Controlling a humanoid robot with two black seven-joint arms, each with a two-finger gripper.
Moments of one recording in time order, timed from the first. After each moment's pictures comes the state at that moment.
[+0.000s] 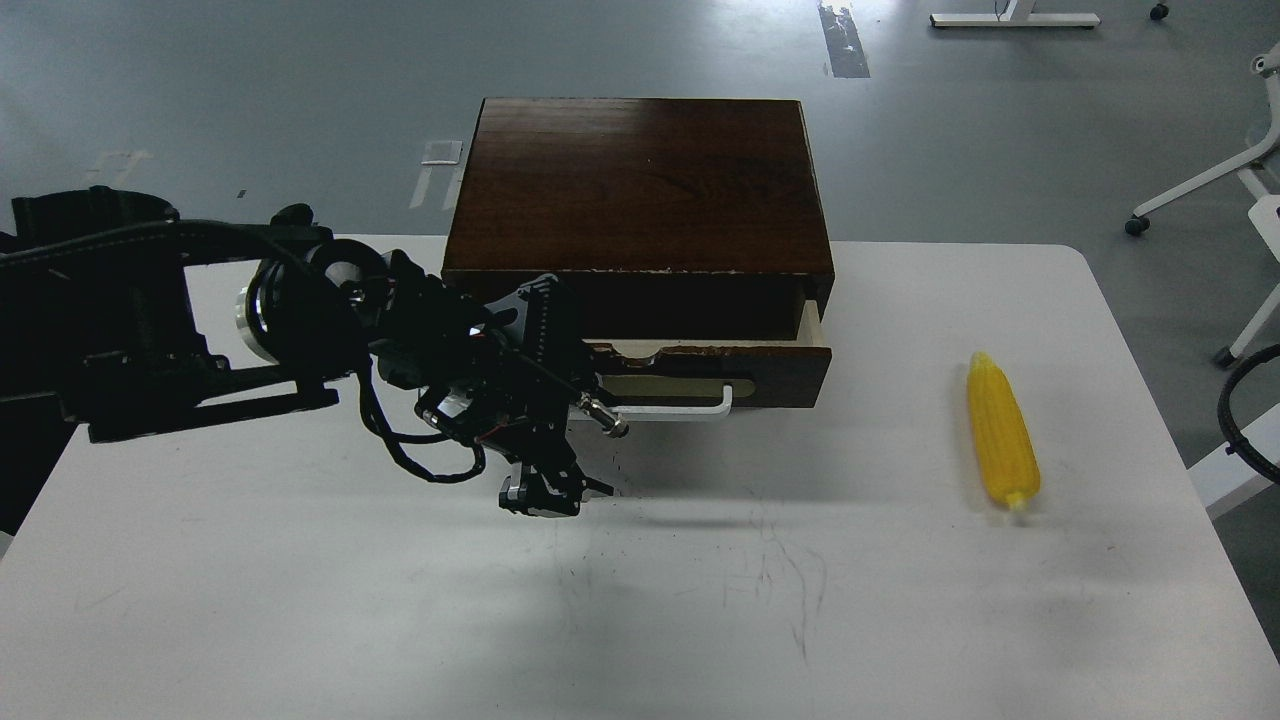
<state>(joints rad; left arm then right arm) -1.43 0.53 0.14 -1.56 2.18 -0.39 -0.49 0.76 -0.63 0.80 0.32 0.43 0.49 0.22</state>
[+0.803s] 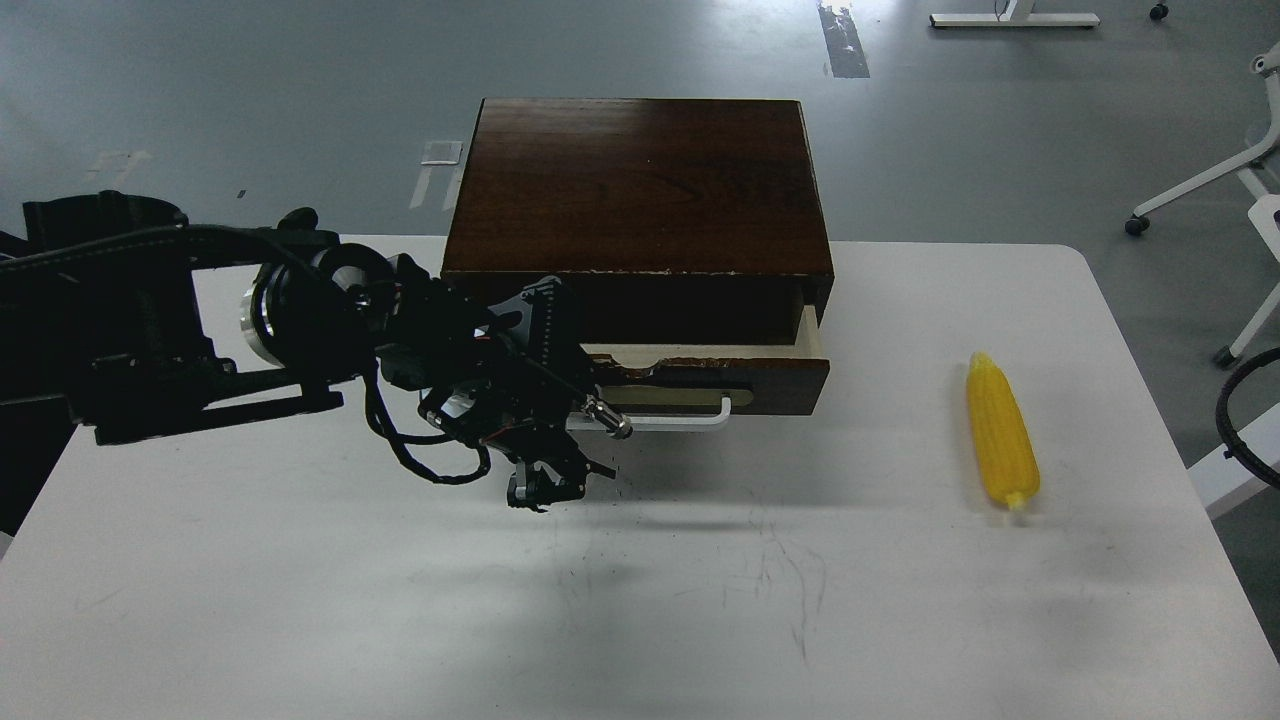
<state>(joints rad) -1.43 0.52 0.14 -1.56 2.18 -0.41 -0.49 0.76 -0.62 0.80 0.32 0.43 0.49 0.22</state>
